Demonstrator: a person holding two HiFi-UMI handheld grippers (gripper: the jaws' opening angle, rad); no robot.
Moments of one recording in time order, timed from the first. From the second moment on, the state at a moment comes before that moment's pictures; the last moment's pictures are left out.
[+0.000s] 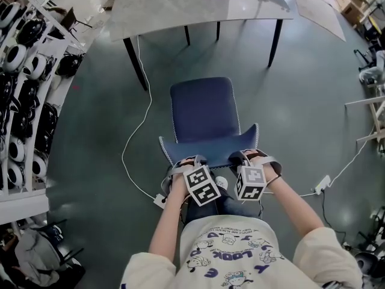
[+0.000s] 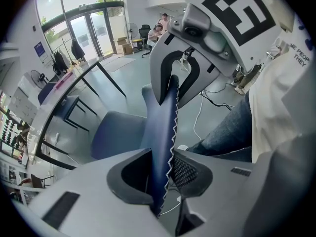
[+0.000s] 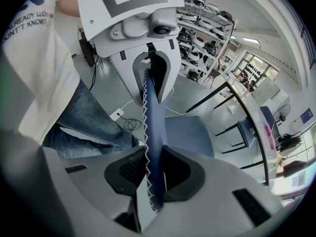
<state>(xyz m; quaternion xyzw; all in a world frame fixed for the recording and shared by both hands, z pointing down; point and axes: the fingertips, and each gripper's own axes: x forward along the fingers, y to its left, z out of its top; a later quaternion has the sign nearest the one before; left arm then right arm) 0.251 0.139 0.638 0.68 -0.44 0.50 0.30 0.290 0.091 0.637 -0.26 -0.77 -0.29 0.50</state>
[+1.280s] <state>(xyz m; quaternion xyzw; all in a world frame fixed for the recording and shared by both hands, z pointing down) 0.242 0.154 0.570 0.67 -0.61 0.23 0.35 0.306 0.112 0.588 -0.21 -0.87 -0.09 0.43</state>
